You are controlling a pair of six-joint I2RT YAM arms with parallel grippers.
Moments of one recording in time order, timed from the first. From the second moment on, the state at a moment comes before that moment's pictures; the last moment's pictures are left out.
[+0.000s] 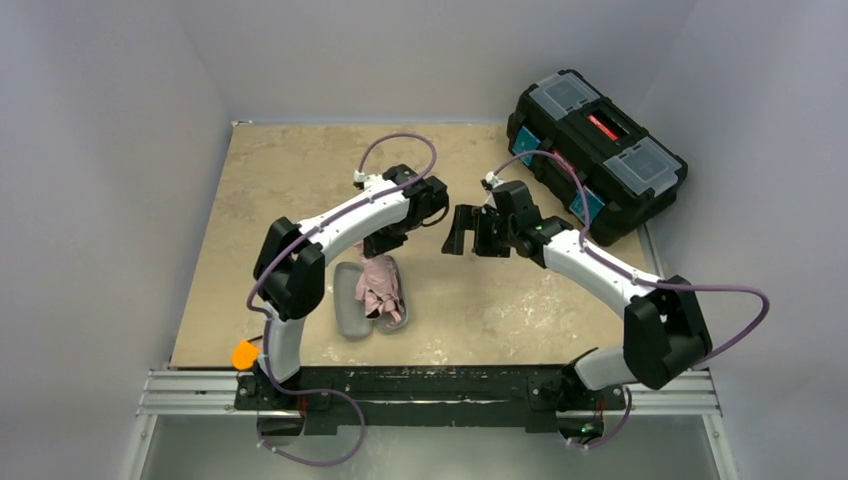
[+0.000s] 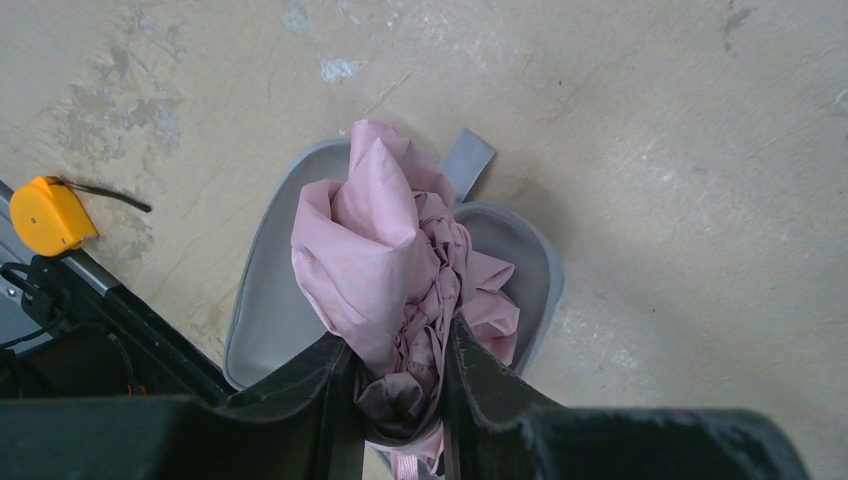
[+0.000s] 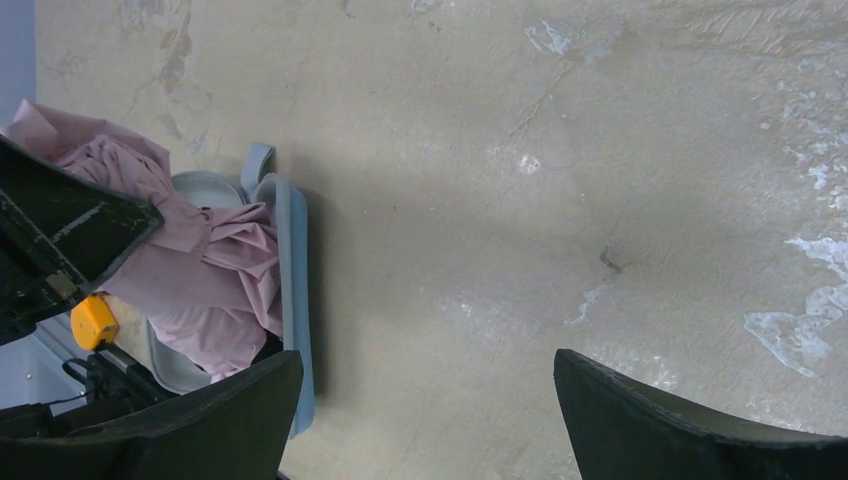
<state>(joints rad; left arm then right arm) -0.76 1.99 1.77 -1.53 -0.62 -1.37 0.52 1.43 0.96 -0.33 -0.23 0.54</state>
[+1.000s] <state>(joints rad) -0.79 1.76 1.65 -1.37 -0.48 -1.01 0.50 1.65 0.99 -0.12 -0.58 0.49</state>
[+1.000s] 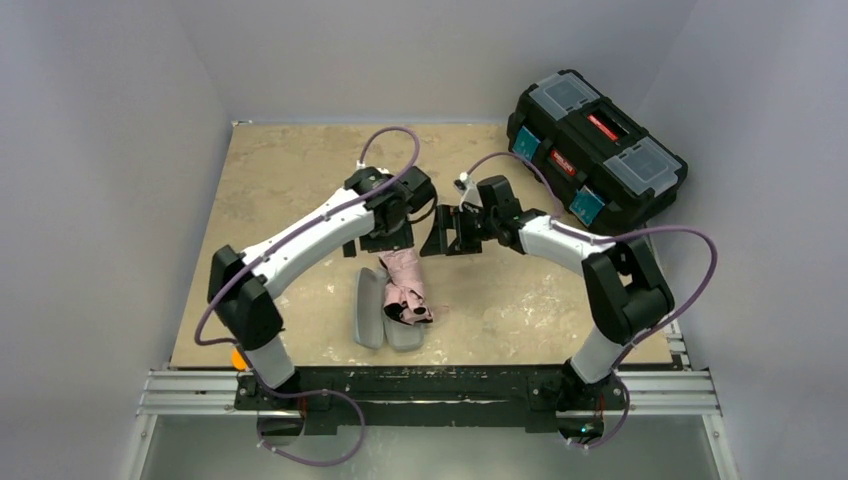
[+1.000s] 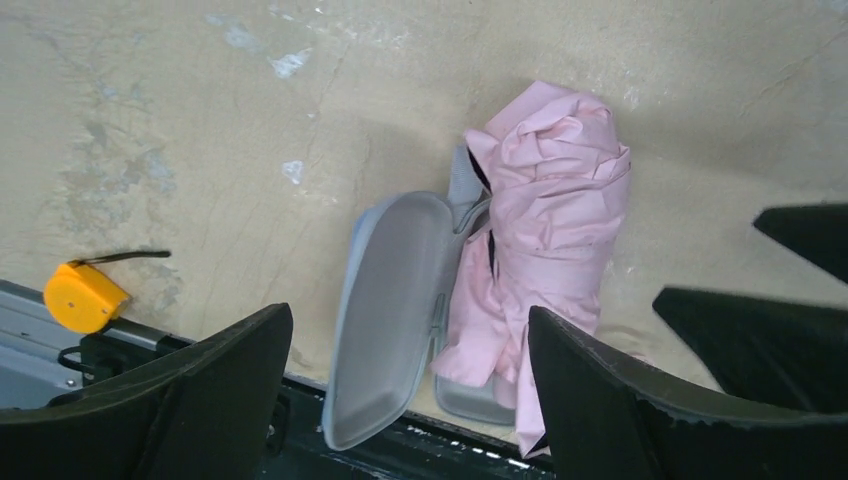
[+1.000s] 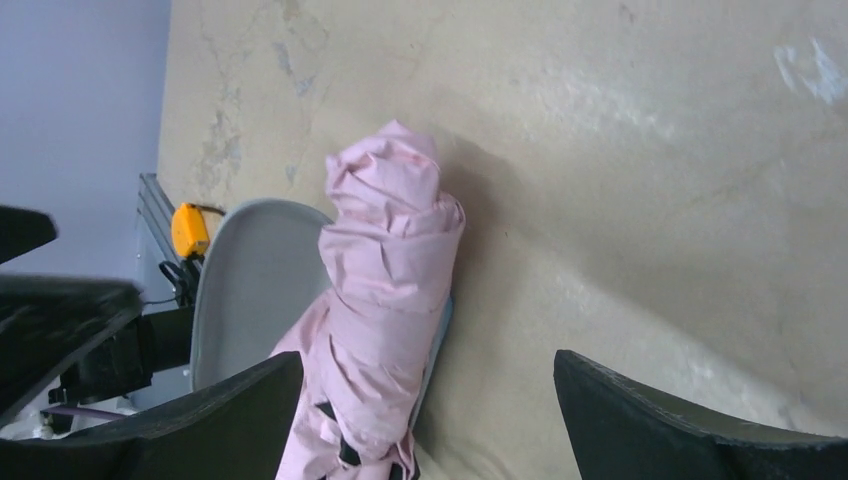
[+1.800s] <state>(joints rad) -0.75 1.40 1.13 -1.12 -0.31 -0.89 0.49 2.08 1.20 0.14 -0.94 0.46</state>
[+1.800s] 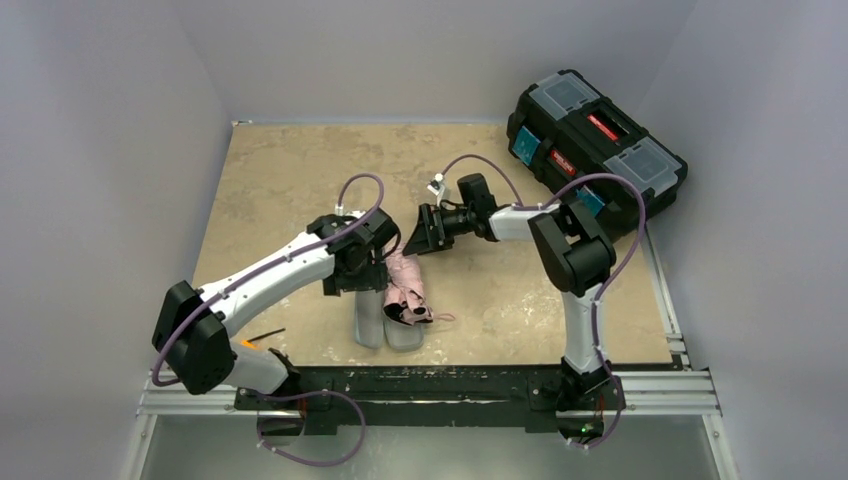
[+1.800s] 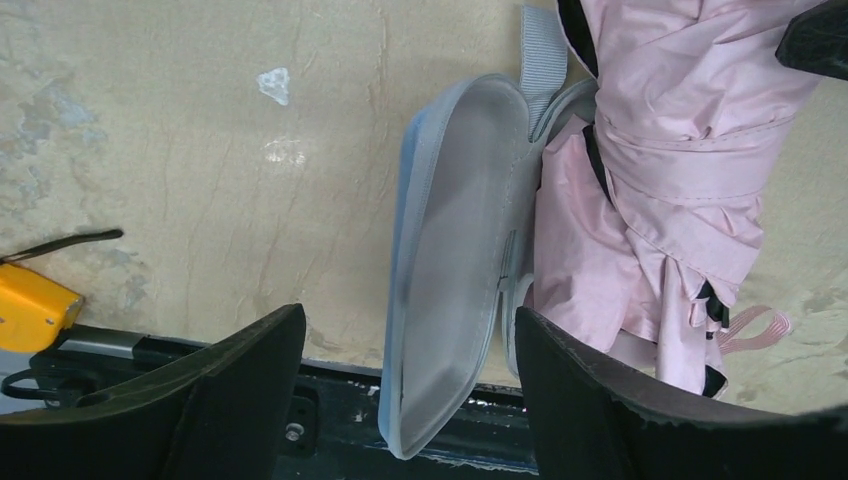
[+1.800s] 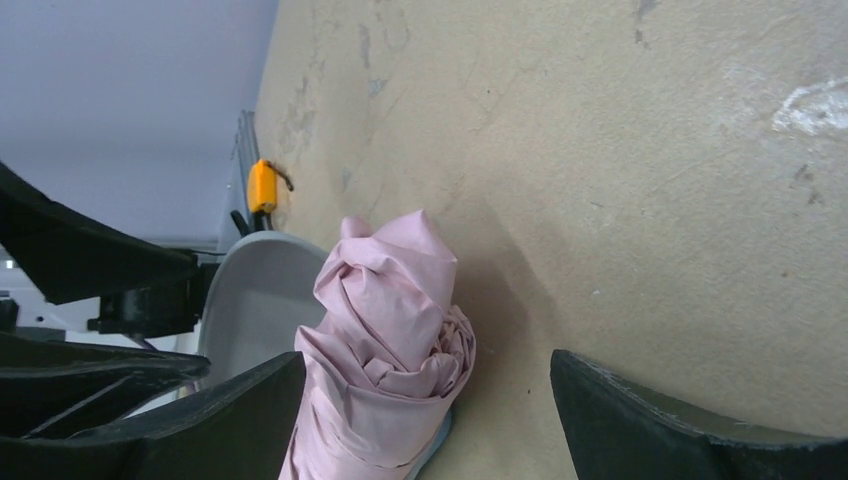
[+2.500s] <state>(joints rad) -0.73 1.41 0.98 -0.95 -0.22 -0.88 0.51 2.18 1.22 0.31 -1.08 0.57</state>
